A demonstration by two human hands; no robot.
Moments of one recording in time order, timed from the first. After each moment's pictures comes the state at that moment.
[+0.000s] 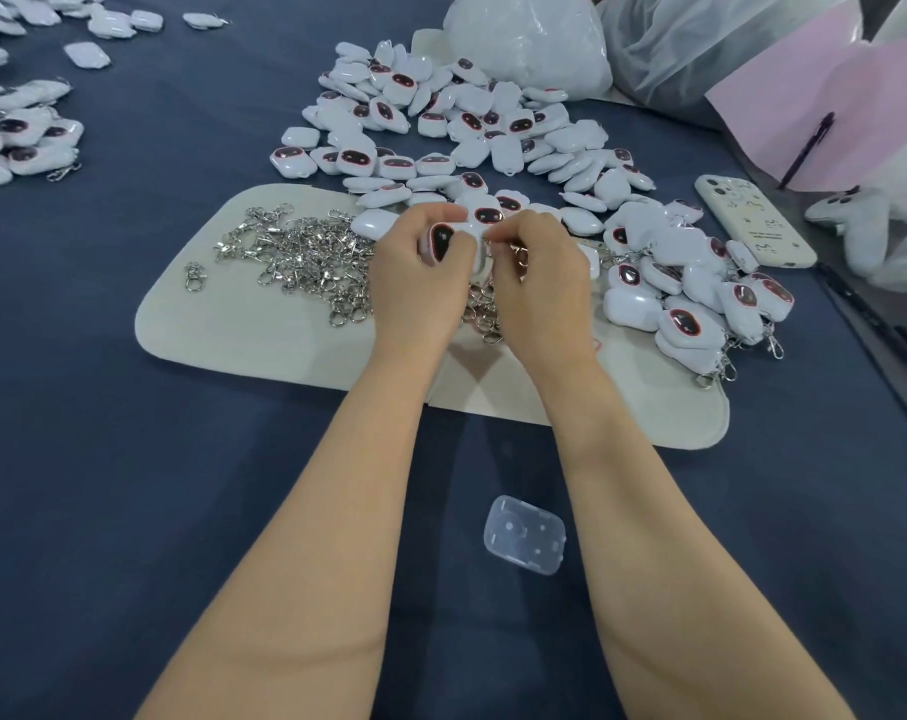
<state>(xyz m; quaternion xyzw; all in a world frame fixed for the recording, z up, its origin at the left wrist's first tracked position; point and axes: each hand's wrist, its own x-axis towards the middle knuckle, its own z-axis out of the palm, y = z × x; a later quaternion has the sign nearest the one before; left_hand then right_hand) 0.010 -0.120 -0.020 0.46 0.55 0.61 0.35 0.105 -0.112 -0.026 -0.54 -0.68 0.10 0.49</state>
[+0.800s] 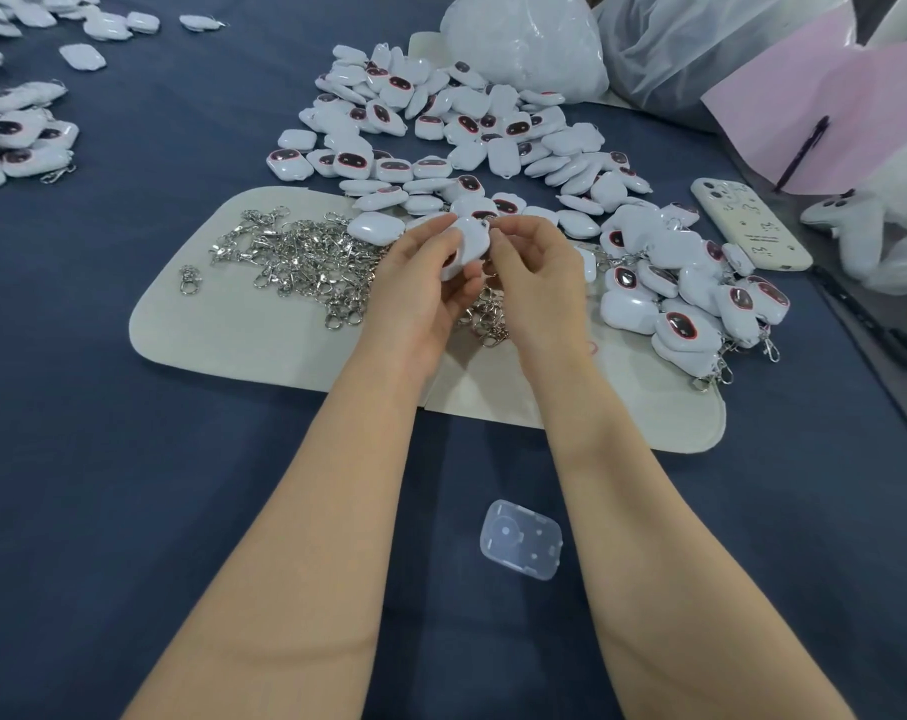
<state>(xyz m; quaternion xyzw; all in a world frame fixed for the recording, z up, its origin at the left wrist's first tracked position) 0.009 -0.116 -0.019 0.20 0.38 0.64 0.64 0.100 -0.106 -0.026 -0.53 -0.51 0.37 0.57</state>
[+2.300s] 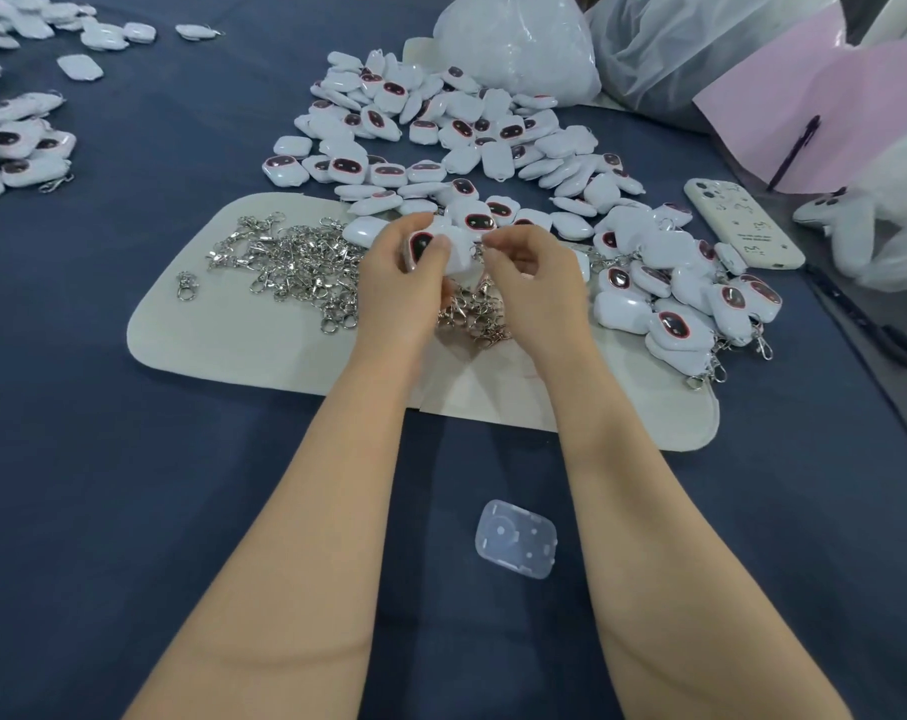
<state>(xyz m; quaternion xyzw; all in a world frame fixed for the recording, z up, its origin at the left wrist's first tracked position) 0.006 -0.113 -0.028 0.39 0.54 0.60 0.44 0.113 -0.104 -0.024 -0.58 -0.59 0.30 0.49</state>
